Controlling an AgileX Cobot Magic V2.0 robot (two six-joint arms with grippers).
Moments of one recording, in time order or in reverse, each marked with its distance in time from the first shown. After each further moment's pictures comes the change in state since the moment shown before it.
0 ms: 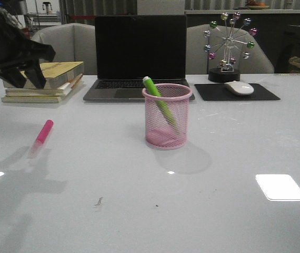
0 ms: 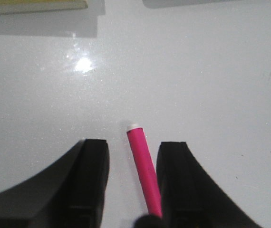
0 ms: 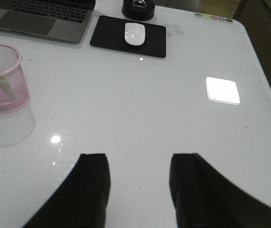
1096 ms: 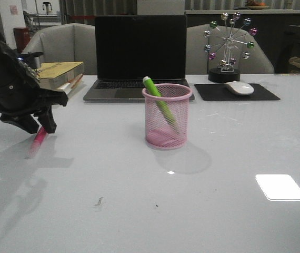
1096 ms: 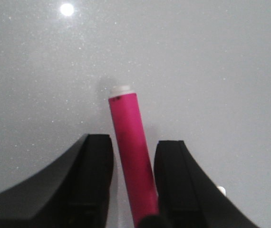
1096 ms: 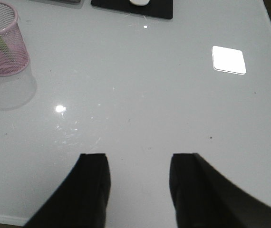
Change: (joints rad) left arm 0.000 0.201 -0.026 -0.116 0.021 0.004; right arm 0.000 -0.003 0.007 0.000 0.119 0.000
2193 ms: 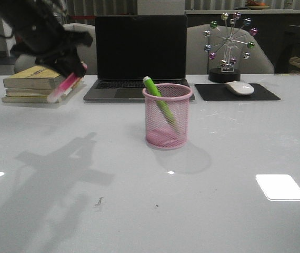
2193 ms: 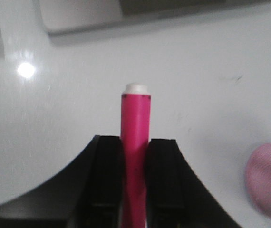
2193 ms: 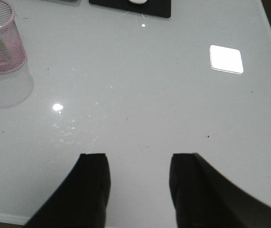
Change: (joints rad) left arm -0.057 -0.050 -0.317 -0.137 0.157 0.177; right arm 0.000 0.000 0.000 -0.011 0.004 0.000
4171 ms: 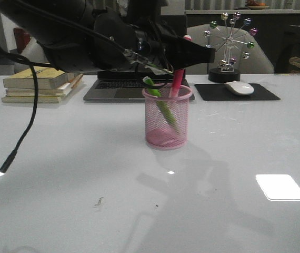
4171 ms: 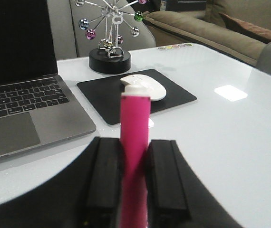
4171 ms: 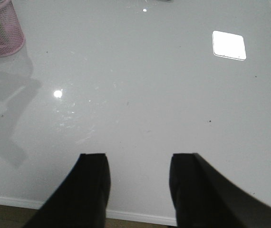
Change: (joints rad) left arm -0.518 0.012 0.417 0.165 -1.184 -0.206; right arm 0.000 0.000 0.000 -0.002 0.055 0.000
